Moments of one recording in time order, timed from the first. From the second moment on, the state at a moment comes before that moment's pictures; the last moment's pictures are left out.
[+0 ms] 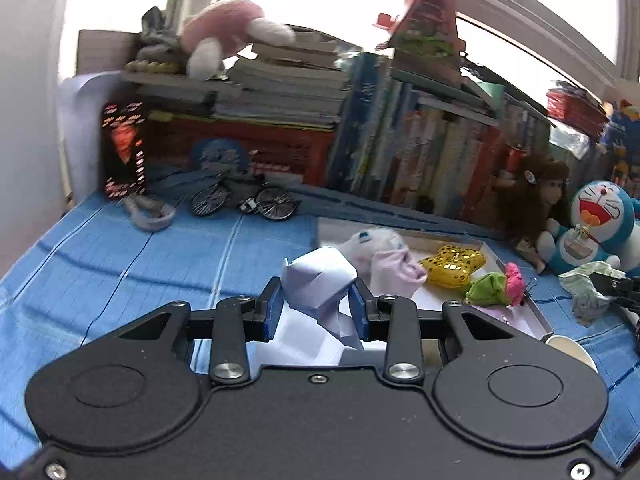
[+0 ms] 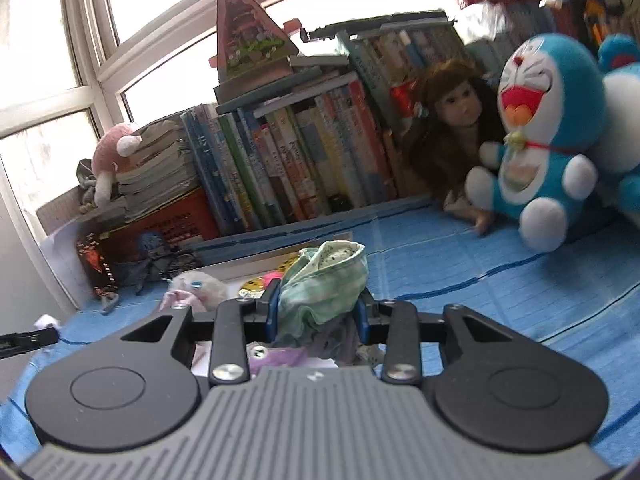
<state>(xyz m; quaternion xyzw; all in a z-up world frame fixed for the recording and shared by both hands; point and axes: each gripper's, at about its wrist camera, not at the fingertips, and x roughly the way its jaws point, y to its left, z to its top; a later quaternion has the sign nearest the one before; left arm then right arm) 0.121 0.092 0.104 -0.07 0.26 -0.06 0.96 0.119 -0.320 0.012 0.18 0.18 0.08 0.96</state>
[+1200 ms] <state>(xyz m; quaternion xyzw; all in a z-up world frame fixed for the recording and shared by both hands) 0.261 0.028 0.055 -0.07 0.47 -0.12 0.87 0.207 -0.307 -0.025 0.24 0.29 0.13 0.92</state>
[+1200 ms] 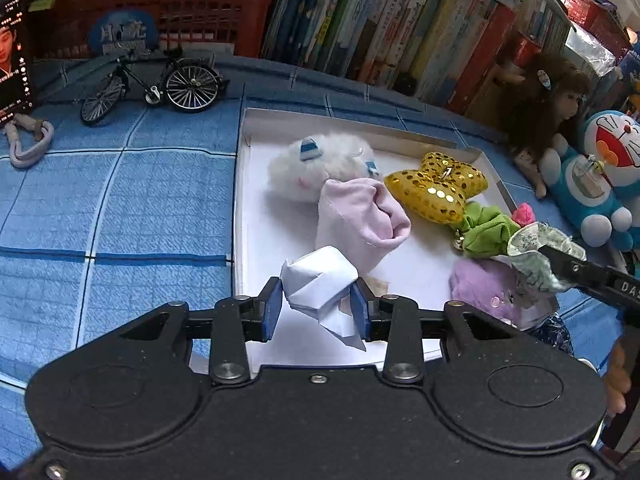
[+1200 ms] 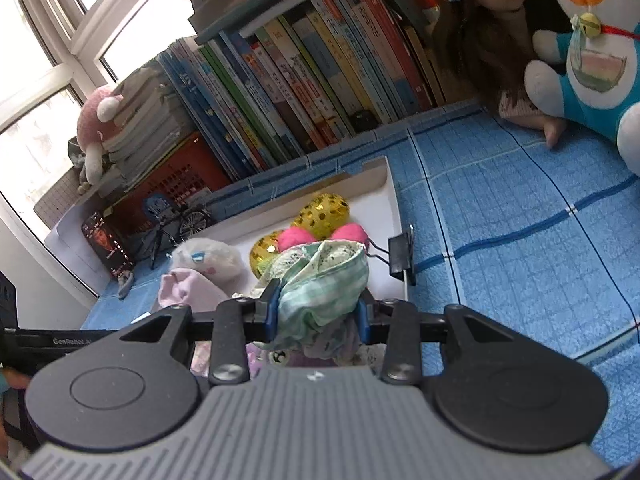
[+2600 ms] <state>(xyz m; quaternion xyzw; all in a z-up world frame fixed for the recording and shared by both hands) 0.217 0.045 0.091 -0.07 0.41 -0.11 0.90 0.168 -0.322 0.000 0.23 0.24 0.17 0.93</state>
